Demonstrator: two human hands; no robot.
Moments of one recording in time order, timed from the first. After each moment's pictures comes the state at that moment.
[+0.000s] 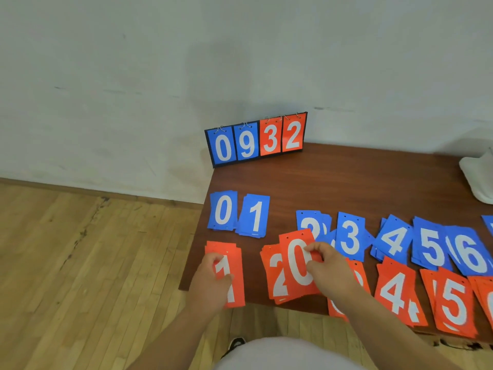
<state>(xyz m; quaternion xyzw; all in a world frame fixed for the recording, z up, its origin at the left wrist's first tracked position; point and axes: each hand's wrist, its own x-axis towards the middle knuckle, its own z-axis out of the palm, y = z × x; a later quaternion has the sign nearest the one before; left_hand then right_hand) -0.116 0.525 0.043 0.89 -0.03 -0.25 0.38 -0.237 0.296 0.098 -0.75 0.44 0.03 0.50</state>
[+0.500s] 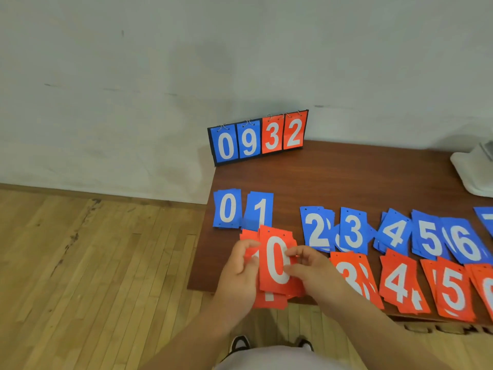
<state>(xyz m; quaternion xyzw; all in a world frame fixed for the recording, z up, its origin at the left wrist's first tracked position) -0.138 0.514 0.104 0.72 -0.11 -0.31 0.61 -0.224 0.359 0.116 -0.64 0.43 0.04 0.64</state>
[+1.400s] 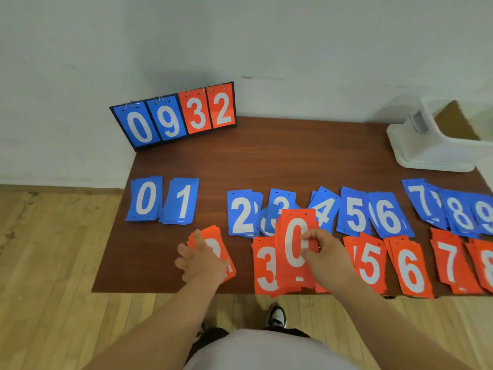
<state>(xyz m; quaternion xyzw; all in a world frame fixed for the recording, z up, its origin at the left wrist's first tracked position) -0.181 0.346 -0.001 0.94 0.03 -0.30 0.15 -0.349 0.168 0.088 -0.75 0.47 -0.01 0.46</state>
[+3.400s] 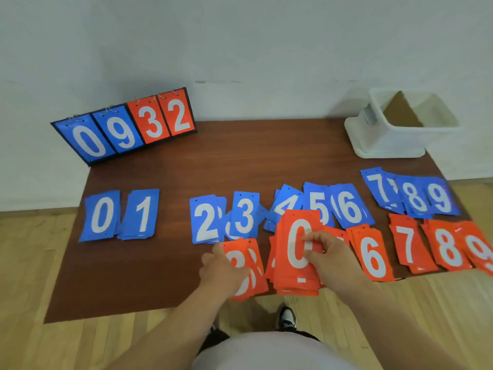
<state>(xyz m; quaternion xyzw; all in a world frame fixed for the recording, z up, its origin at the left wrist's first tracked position) -0.250 0.275 0.019 0.88 -0.10 -0.42 0.20 -0.419 0.113 0.093 -0.67 0.53 -0.05 0.52</state>
